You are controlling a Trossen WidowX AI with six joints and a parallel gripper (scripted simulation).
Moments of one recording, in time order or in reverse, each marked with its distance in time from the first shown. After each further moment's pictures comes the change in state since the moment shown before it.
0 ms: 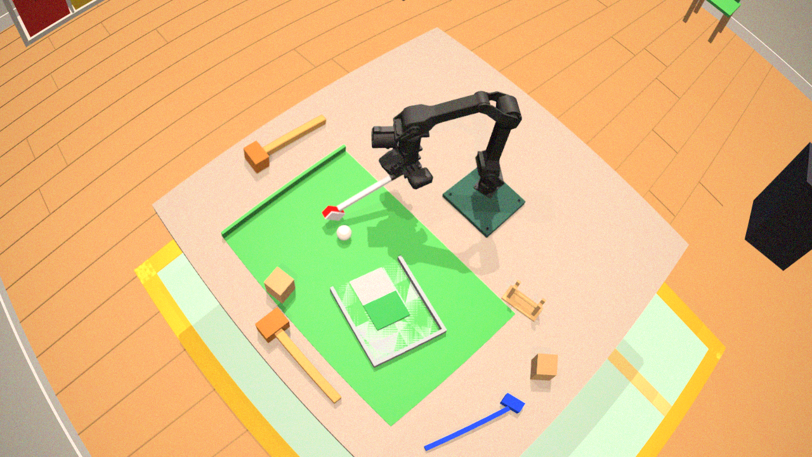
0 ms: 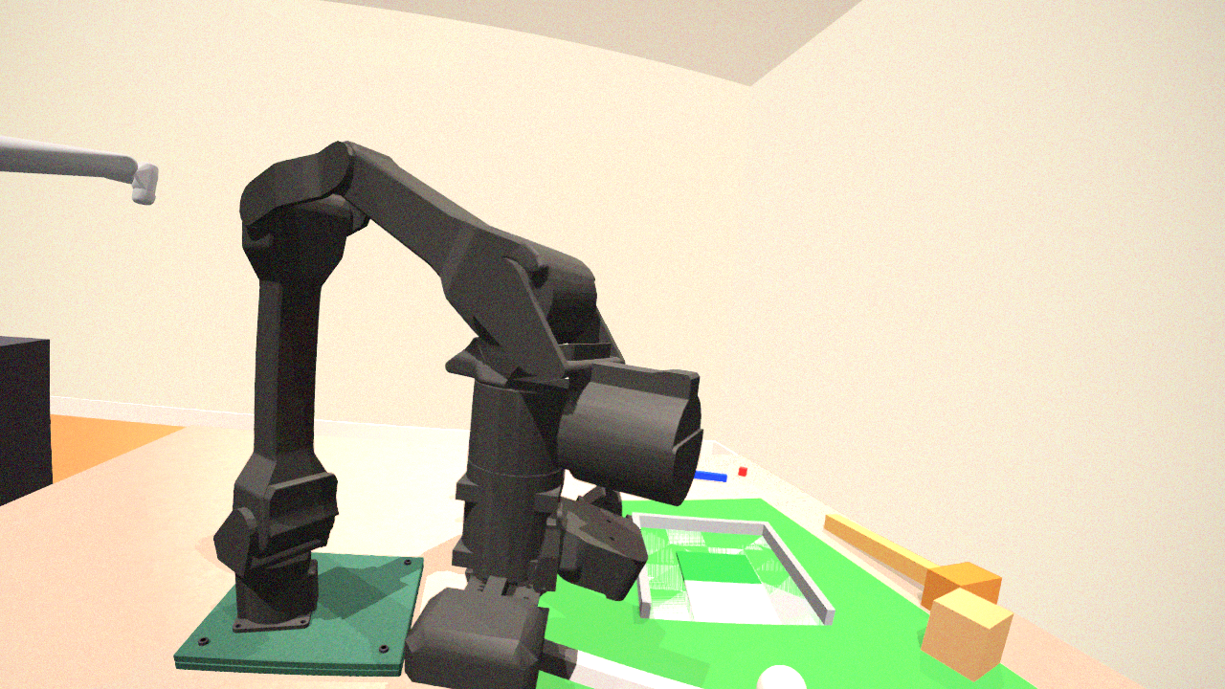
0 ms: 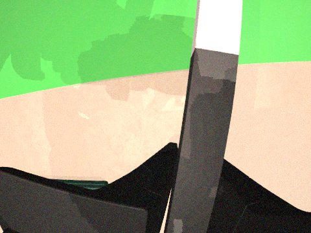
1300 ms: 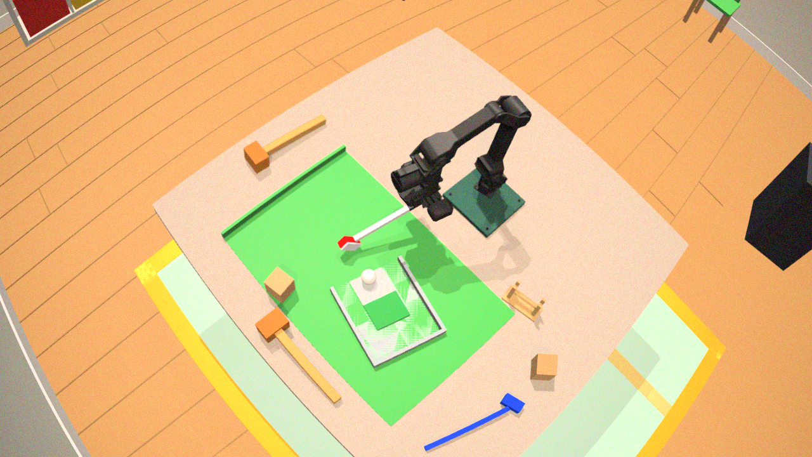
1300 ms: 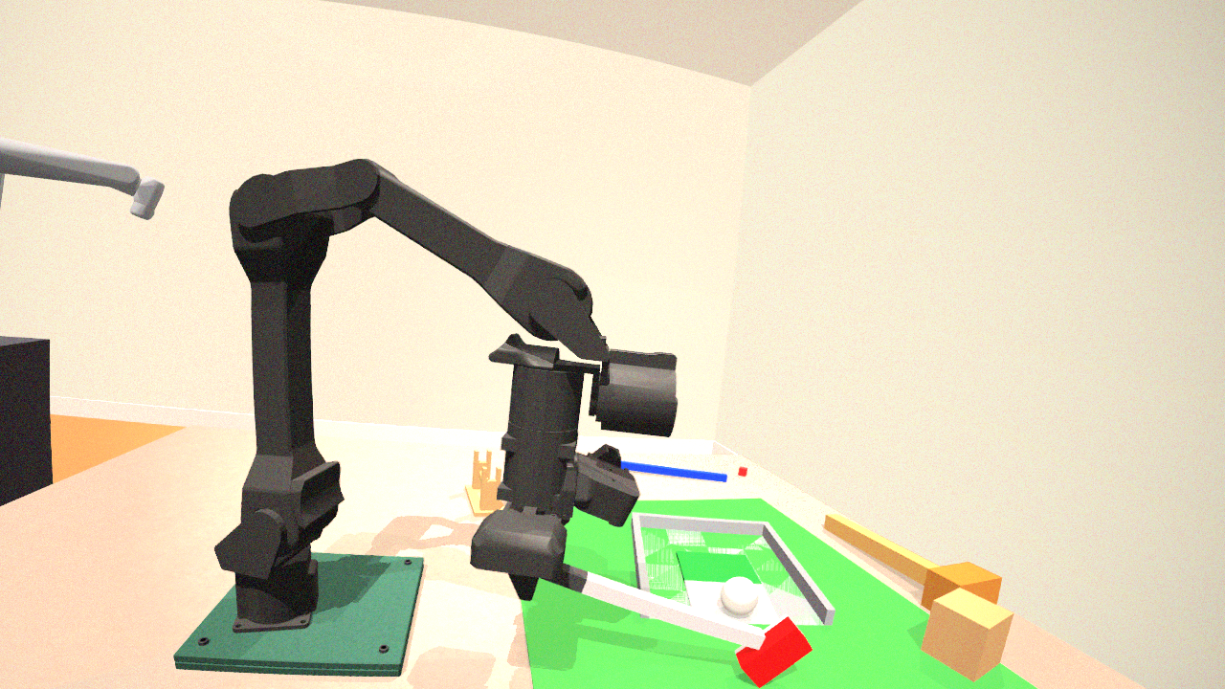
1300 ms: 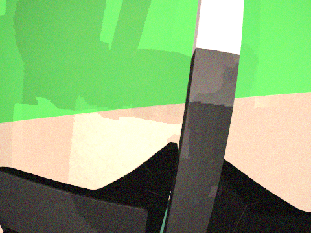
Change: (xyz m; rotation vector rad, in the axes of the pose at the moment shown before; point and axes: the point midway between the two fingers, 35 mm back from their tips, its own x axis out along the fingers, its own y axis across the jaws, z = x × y) arm 0.001 0.109 0.003 0.002 -0.003 0.006
